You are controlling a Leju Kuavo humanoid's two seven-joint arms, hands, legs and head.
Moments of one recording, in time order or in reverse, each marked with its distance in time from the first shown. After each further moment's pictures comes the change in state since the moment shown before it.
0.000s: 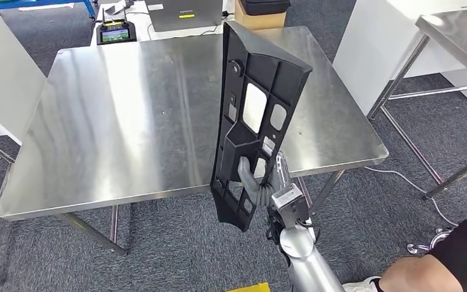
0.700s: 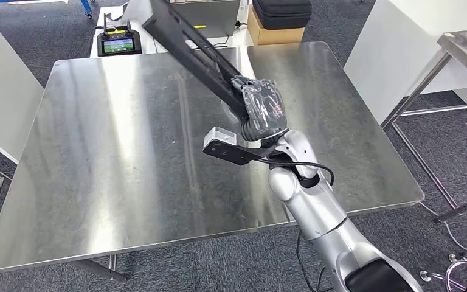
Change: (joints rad) left arm -0.049 -0.018 -0.013 0.000 -0.034 0.024 0.007; right arm -0.437 -0.123 0.142 0.160 0.672 -0.128 0.396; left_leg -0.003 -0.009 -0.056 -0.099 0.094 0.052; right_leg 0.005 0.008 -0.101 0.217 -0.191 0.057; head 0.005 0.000
